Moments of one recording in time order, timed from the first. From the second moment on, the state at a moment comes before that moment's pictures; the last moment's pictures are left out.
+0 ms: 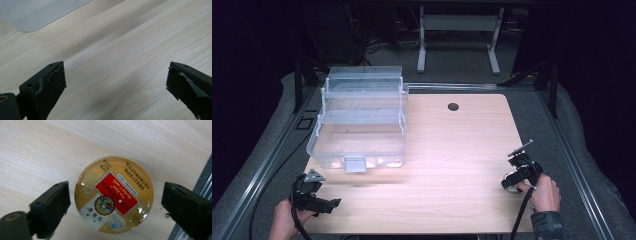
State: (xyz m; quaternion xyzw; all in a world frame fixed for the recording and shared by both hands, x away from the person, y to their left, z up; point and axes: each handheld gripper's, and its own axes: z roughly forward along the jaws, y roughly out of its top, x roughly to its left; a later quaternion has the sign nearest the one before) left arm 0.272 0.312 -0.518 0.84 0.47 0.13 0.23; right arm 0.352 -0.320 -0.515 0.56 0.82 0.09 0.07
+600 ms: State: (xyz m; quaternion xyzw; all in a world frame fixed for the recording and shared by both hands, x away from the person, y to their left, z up) left arm 0.289 0.327 -0.455 0.83 0.47 0.14 0.26; right arm 0.346 -0.290 -0.487 0.53 0.83 0.16 0.08
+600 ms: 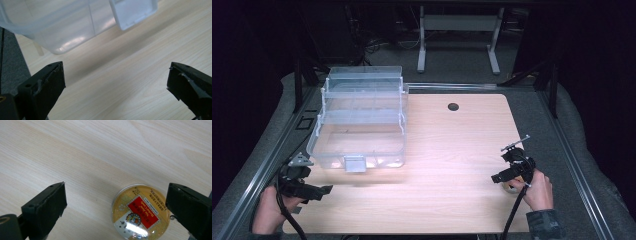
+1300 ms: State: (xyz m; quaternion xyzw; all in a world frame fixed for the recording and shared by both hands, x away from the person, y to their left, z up) left arm 0.405 0.371 -0.431 0.78 0.55 0.11 0.28; right arm 0.345 -0.270 -0.477 0.51 0.84 0.18 0.09
